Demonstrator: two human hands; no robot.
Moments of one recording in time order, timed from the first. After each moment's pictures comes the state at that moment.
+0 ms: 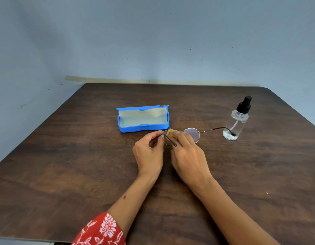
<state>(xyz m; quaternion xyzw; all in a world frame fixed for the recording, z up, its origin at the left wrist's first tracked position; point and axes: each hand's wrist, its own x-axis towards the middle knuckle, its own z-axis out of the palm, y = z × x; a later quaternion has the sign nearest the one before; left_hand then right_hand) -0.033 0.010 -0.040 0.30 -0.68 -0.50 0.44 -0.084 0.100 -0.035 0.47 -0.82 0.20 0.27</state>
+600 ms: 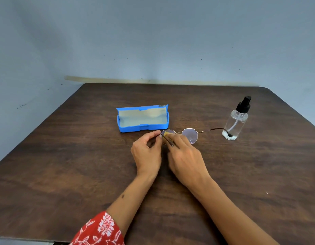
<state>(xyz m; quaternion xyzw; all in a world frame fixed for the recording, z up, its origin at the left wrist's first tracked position) -0.034 0.006 -0.041 0.31 -0.65 -0.53 0.44 -0.081 0.099 -0.037 0.49 -0.82 0.19 0.23</state>
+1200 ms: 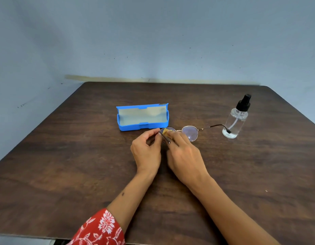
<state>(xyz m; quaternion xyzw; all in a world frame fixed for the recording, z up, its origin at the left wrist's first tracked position) -0.034 0.006 -0.042 0.32 -0.66 -0.53 0.44 -0.079 0.096 -0.032 0.48 -0.81 0.20 0.25</state>
